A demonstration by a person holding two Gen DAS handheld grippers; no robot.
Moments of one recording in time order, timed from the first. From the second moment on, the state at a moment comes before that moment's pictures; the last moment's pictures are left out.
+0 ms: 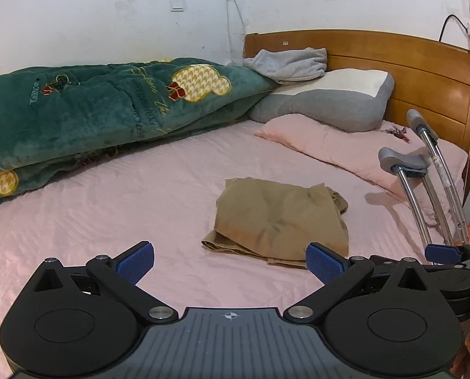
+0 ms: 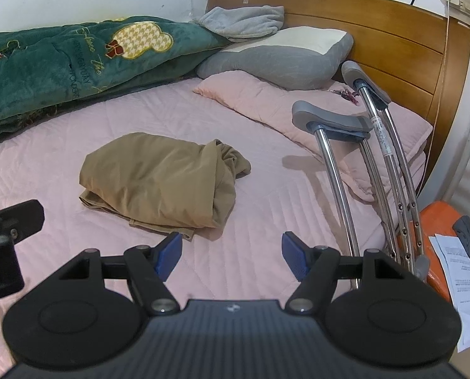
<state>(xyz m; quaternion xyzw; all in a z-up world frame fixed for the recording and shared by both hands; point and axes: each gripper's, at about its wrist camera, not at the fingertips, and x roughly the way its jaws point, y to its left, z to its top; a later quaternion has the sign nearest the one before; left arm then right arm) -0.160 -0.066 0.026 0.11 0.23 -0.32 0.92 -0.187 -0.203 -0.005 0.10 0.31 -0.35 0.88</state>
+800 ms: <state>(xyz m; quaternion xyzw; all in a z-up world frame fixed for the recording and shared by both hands) -0.165 -0.073 0.028 0.11 0.24 -0.33 0.91 -0.189 -0.210 -0.005 0.10 0.31 -0.35 0.88</state>
